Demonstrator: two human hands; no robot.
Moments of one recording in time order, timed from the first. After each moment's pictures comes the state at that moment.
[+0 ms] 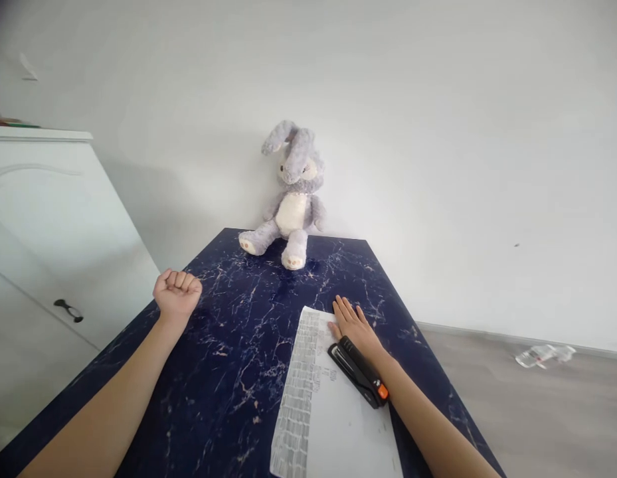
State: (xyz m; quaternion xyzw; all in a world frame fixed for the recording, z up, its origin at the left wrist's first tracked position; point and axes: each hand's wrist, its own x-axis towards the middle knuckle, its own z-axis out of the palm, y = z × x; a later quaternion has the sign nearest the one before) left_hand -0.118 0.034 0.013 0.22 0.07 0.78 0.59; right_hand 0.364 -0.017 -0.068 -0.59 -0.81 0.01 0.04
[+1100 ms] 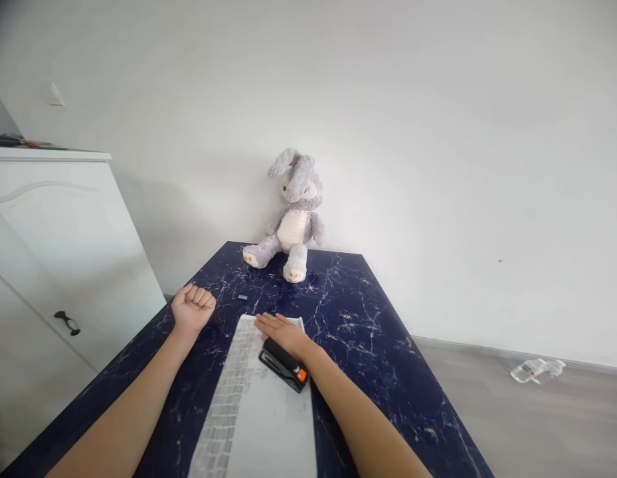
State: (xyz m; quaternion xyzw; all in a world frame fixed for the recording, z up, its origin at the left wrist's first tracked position) left_hand -0.111 0.029 0.005 0.22 0.10 0.73 0.64; right_hand 0.199 0.016 -0.046 -0.30 -0.93 0.17 0.11
